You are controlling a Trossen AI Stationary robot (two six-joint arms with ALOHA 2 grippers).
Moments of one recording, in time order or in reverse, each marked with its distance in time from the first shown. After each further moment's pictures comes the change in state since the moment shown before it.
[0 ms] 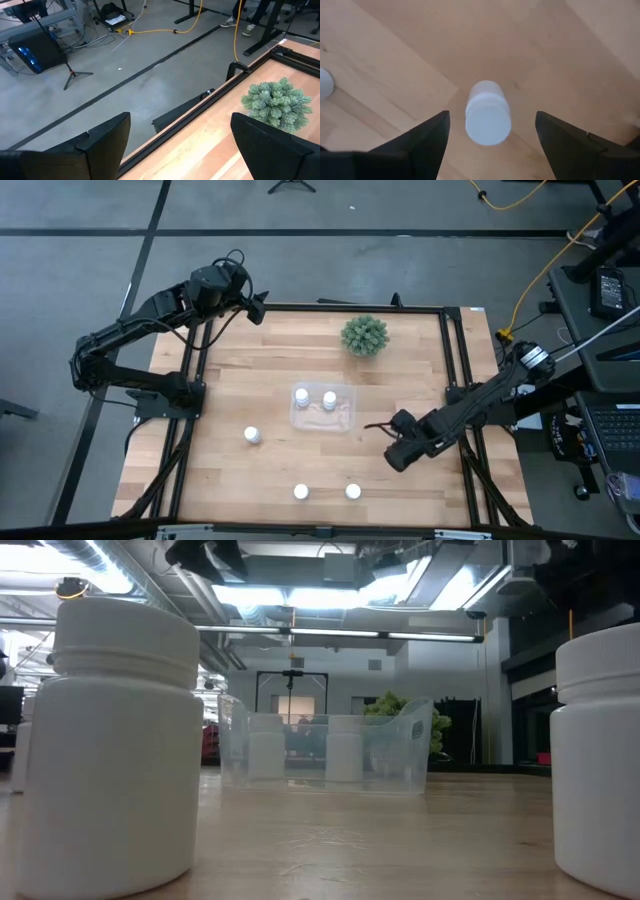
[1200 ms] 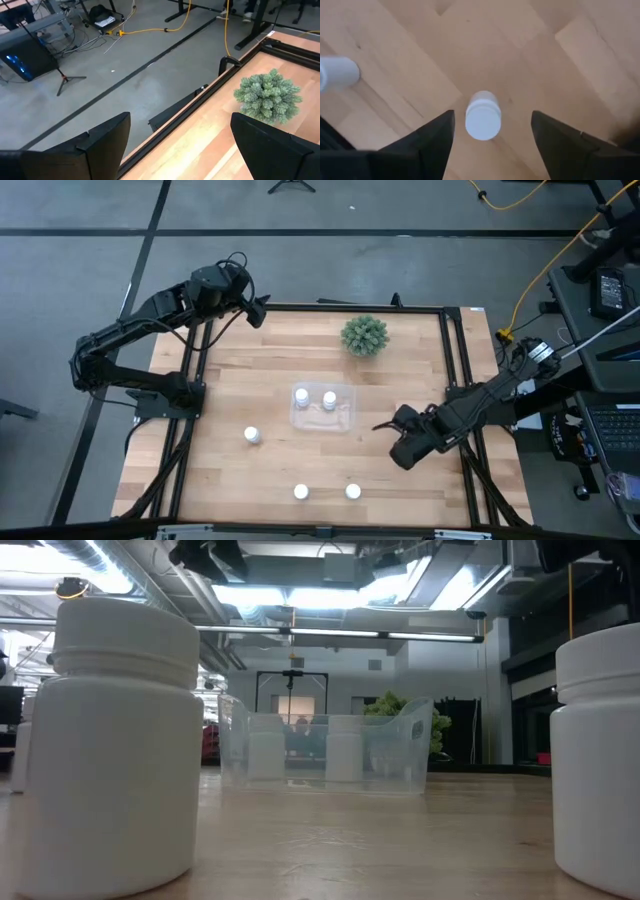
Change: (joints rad) left arm 0.000 0.000 0.000 -0.006 0.052 0.052; right arm 0.007 -0.071 0.070 -0.093 0.087 -0.118
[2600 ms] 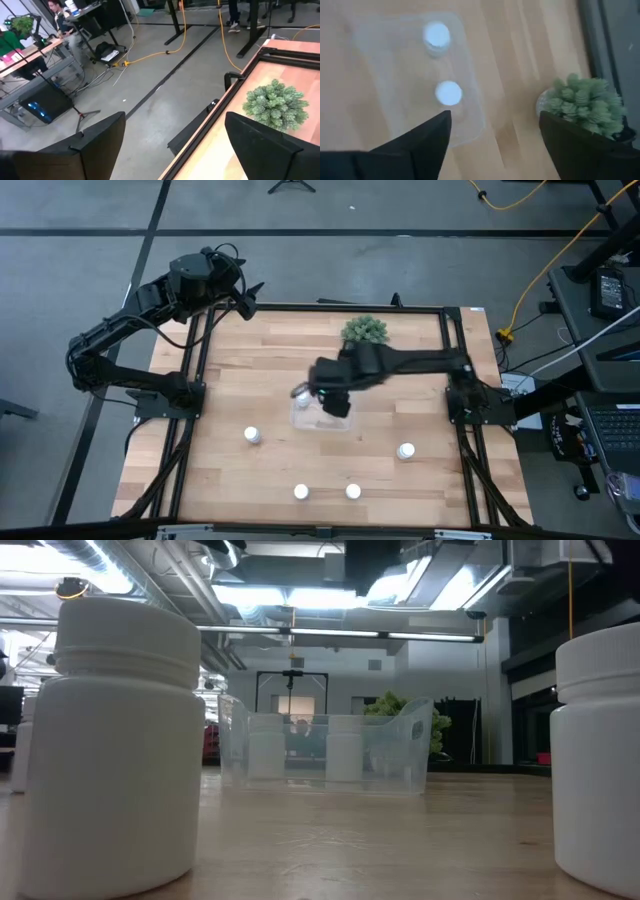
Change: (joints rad) left arm 0.001 0.000 0.142 -0.011 -0.018 0.255; right arm -0.468 0.640 1.176 -0.419 0.251 -0.982
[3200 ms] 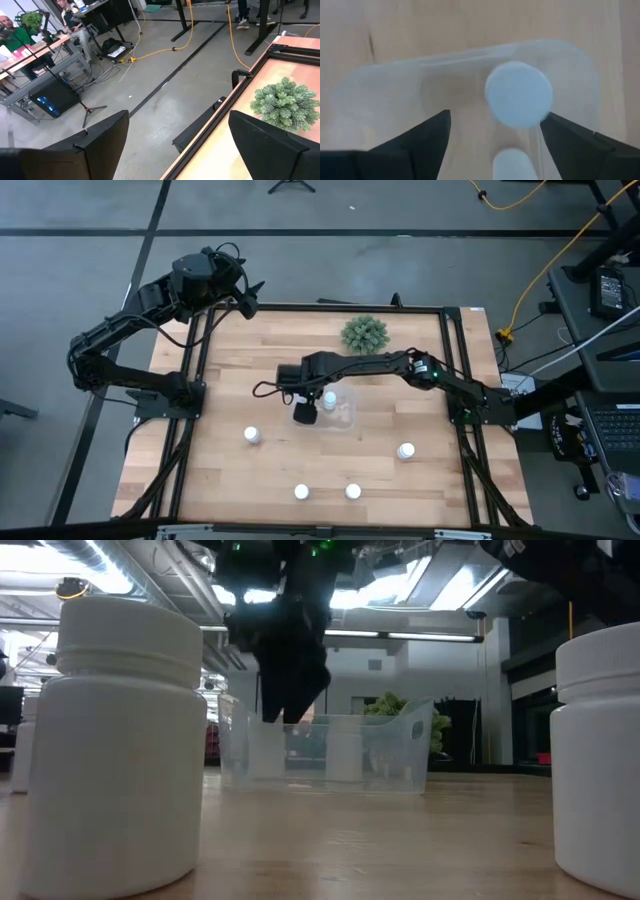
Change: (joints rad) left arm 0.000 0.009 0.000 -0.001 -0.023 -0.016; right arm -0.136 0.315 -0.072 0.390 -0.416 -0.158
